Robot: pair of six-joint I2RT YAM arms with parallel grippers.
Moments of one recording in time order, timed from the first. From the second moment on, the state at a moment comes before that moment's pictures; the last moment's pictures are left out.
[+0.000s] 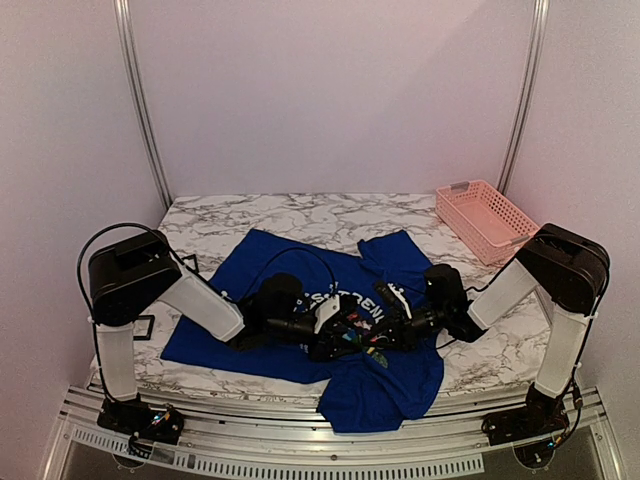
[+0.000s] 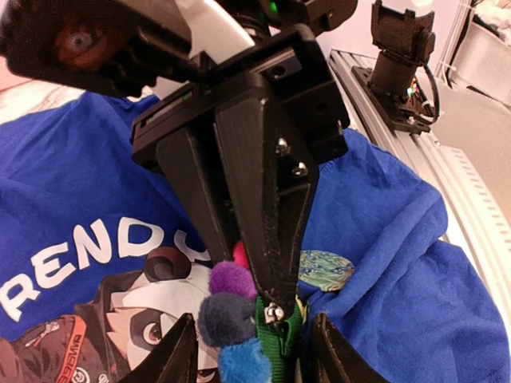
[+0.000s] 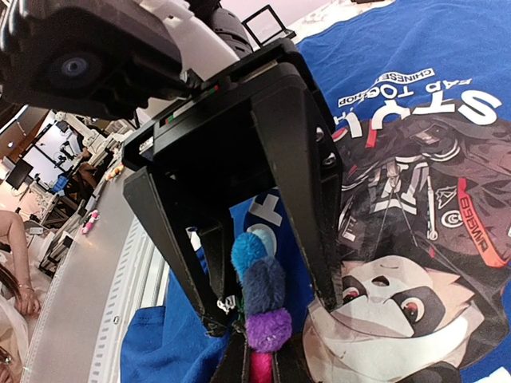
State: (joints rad) left arm -0.97 2.01 0.83 0.77 0.55 0.14; right arm 0.65 1.89 0.58 0.79 -1.04 0.20
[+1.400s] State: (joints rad) left arm -0.97 2.01 0.81 0.79 0.54 0.11; right arm 0.65 1.89 0.58 0.79 -1.03 0.21
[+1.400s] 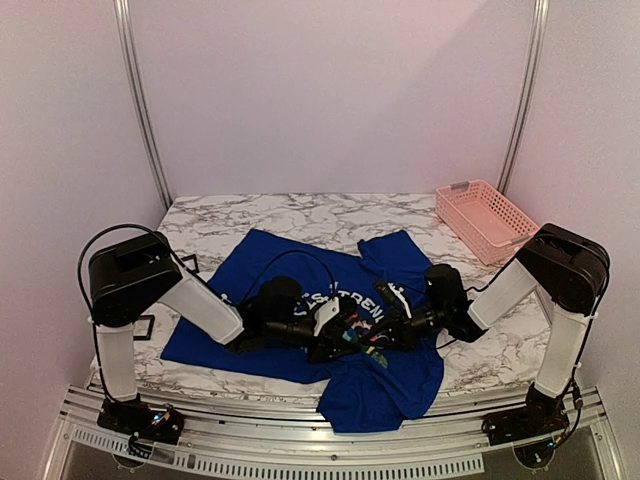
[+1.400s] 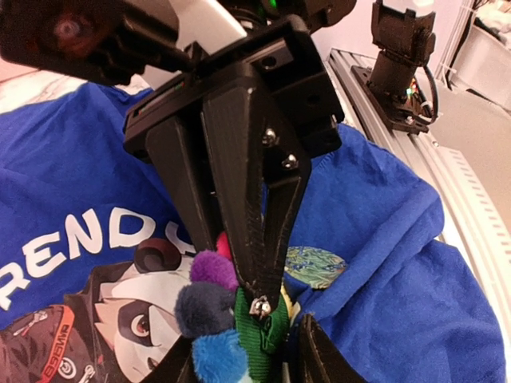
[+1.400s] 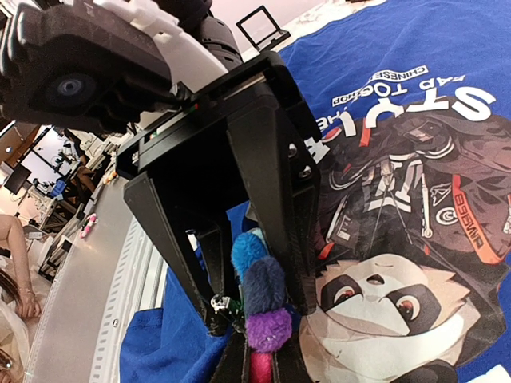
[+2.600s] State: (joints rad) left arm -0.96 2.02 0.83 0.77 0.57 0.13; right arm 0.65 1.88 0.58 0.78 -1.04 0.17
